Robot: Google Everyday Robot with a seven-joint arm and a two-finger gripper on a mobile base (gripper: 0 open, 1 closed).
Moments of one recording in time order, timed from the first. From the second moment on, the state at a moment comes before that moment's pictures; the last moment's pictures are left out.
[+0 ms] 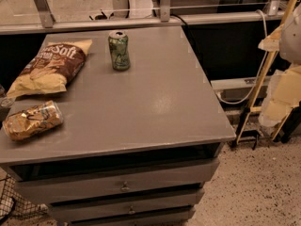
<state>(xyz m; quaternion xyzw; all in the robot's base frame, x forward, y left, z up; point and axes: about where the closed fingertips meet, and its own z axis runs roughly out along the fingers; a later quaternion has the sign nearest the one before) 0.438 -0.216 0.979 -0.60 0.78 -0.04 0.16</state>
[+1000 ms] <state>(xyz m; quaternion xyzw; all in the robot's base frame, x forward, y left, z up) 0.514 -0.198 0.965 -0.56 0.78 0.03 0.28</state>
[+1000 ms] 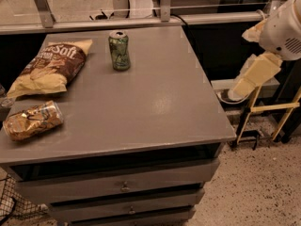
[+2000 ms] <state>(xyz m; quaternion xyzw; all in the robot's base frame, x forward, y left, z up) 0.617 -0.141 0.930 -0.48 0.77 0.15 0.39</state>
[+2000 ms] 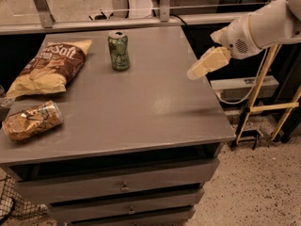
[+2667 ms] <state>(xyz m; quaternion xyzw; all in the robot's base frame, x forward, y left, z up) 0.635 -0.128 0.936 -0.47 0.77 0.15 0.42</state>
